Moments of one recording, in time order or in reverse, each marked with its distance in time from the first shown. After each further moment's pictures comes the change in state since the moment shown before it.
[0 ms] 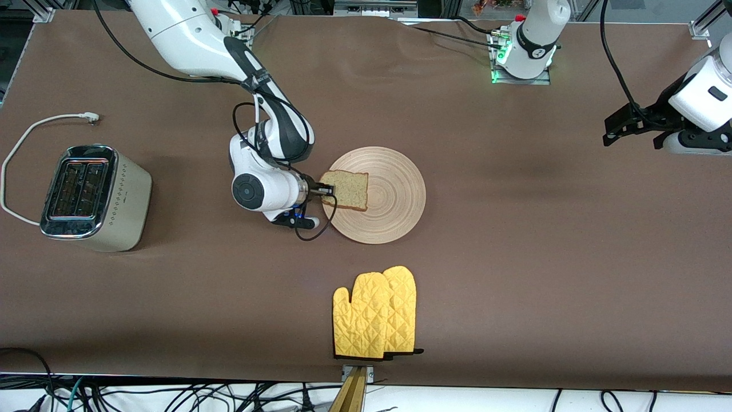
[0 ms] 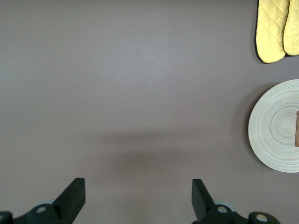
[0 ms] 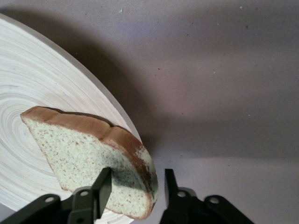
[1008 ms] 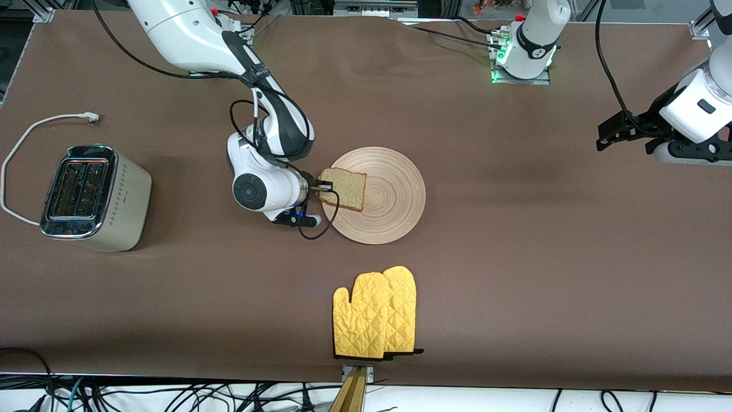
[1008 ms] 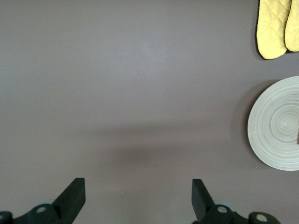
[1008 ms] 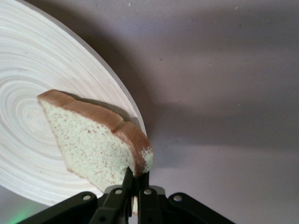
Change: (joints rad) left arm -0.001 0.027 0.002 0.000 -0.014 0.000 0.000; right arm 0.004 -0.014 -0.014 0.071 -0.048 -0.135 0.000
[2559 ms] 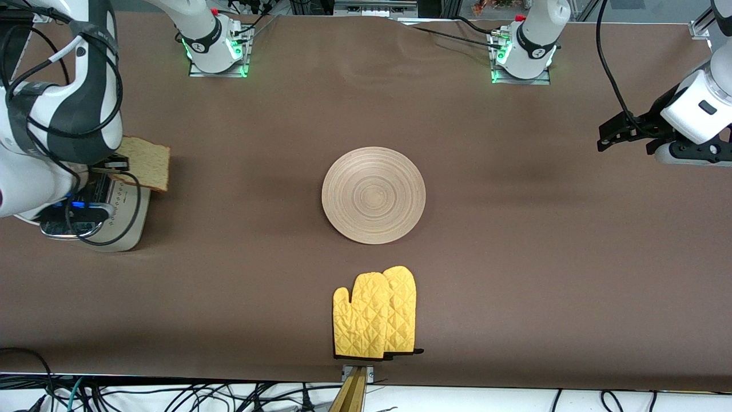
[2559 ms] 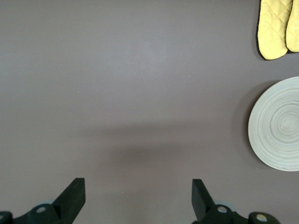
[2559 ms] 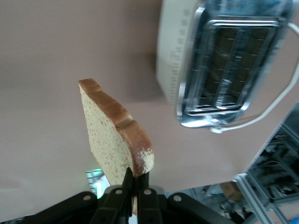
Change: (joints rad) left arm 0.003 0.002 0.000 0.001 0.000 0.000 0.000; right arm -0.017 -0.141 -0.606 0.355 -0.420 -0.808 -0.517
